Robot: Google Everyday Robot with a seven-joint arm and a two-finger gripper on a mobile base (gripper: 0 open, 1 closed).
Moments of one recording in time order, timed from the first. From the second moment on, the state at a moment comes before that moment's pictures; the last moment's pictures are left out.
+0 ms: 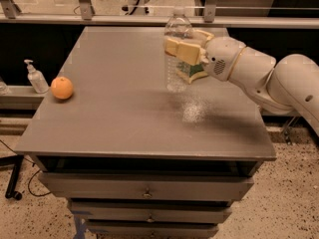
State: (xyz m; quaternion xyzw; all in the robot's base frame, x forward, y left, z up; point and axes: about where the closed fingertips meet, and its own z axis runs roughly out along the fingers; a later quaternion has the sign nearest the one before) arm 0.610 -0.059 0.987 -0.28 0.60 0.37 0.66
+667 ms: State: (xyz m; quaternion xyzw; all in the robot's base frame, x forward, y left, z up) arm 0.589 -0.067 0.967 -0.33 0.54 0.40 0.66
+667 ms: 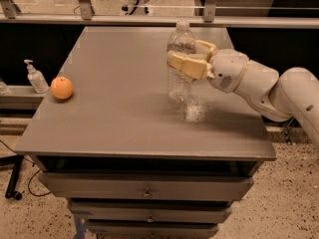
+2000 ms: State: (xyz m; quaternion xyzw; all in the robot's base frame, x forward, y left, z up) arm 0.575 -0.065 0.945 -0.36 0.52 0.41 0.66
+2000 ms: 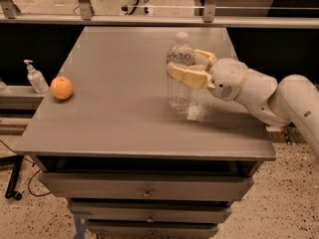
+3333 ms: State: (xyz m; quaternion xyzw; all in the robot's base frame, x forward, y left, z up) arm 0.575 -0.073 0.945 -0.34 0.52 0.41 0.66
